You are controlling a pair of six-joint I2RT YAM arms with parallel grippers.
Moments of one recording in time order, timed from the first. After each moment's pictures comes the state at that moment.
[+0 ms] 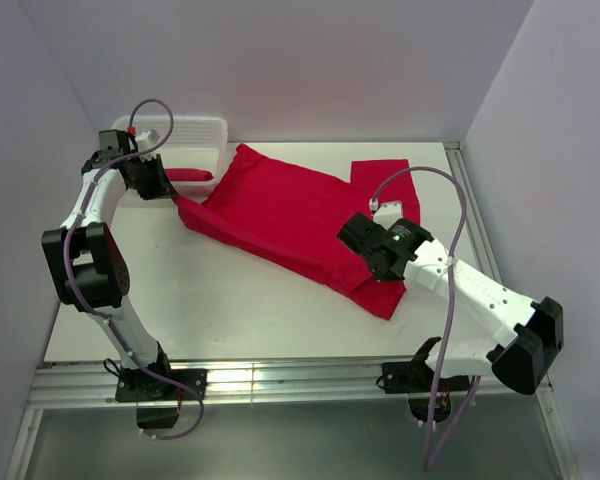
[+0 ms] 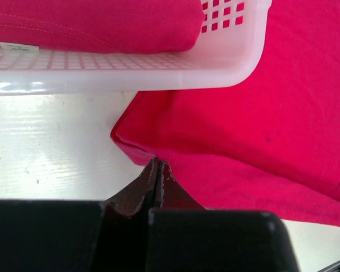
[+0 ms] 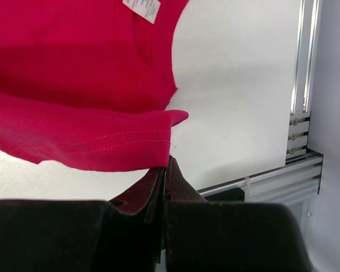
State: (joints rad) left arm 0.16 1.85 1.57 -0.66 0.44 -0.06; right arm 0.77 1.23 1.14 -1.31 0.64 0.71
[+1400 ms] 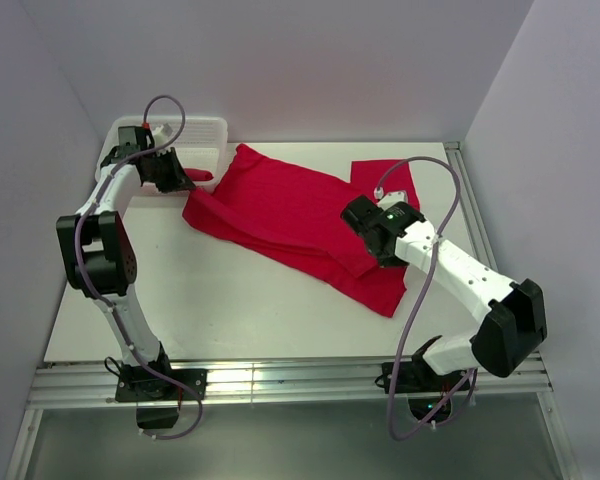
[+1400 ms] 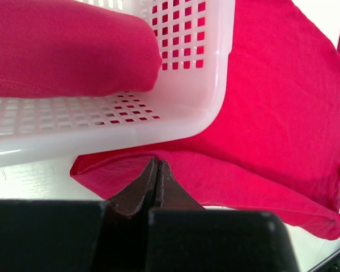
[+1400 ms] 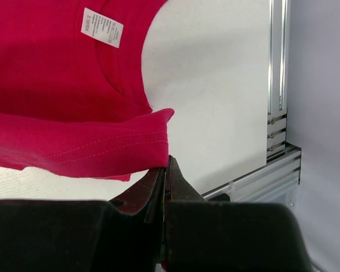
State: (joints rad) left arm 0.09 1.95 1.61 -0.53 0.49 -0.20; right arm 0.60 1.37 1.18 -1.25 0.68 0.62
